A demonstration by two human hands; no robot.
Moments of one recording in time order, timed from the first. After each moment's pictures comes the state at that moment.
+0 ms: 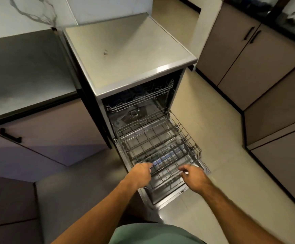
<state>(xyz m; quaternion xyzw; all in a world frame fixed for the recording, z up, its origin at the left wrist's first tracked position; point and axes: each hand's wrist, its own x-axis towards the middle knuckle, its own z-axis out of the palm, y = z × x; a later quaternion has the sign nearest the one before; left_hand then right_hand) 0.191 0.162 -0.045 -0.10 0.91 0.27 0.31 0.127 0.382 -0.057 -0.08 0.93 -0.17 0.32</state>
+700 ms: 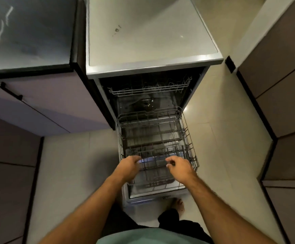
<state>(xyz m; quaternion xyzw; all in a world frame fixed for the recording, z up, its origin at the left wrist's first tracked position) 0.111 0.247 -0.073 -0.37 0.80 0.42 0.22 -0.032 0.418 -0.108 -0.20 0.88 -0.18 0.39</state>
